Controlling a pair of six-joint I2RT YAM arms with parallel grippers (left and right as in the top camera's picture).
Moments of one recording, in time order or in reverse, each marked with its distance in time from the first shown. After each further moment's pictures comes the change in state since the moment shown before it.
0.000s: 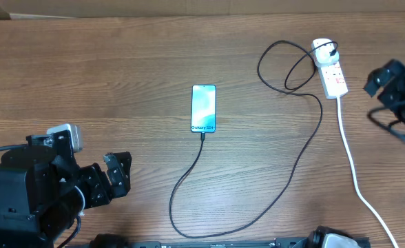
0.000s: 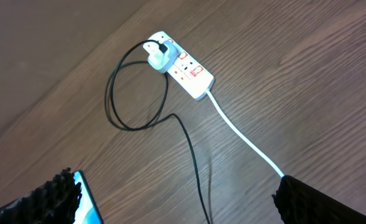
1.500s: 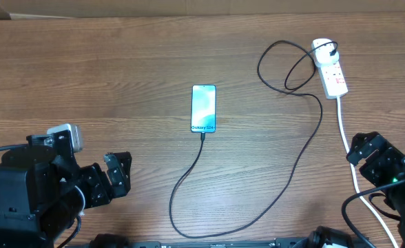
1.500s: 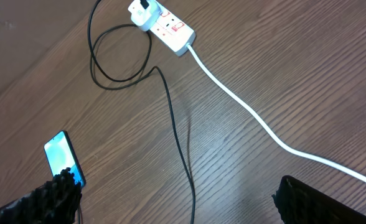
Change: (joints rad) left arm 0.000 0.000 -0.002 0.000 0.000 0.000; right arm 0.000 -0.438 -0.363 -0.061 0.000 0.000
